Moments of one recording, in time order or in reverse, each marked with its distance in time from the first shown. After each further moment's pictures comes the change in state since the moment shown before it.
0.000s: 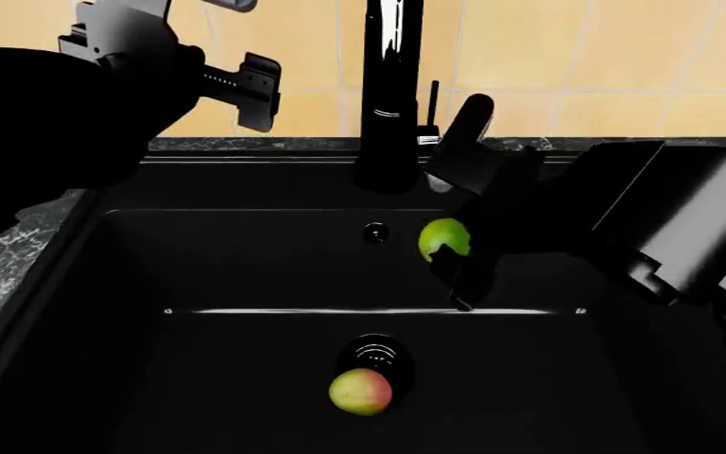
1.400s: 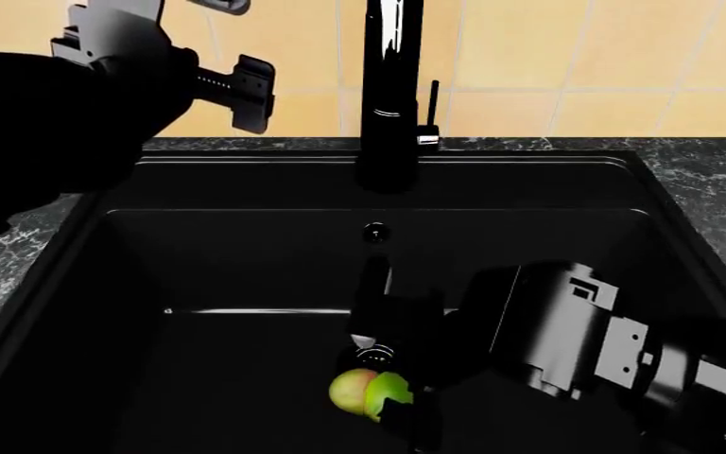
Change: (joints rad) left arm 0.008 -0.019 0.003 0.014 -0.011 0.008 -0.013; right arm -0.194 -0.124 -0.216 -0.043 0.024 -0.061 -0.138
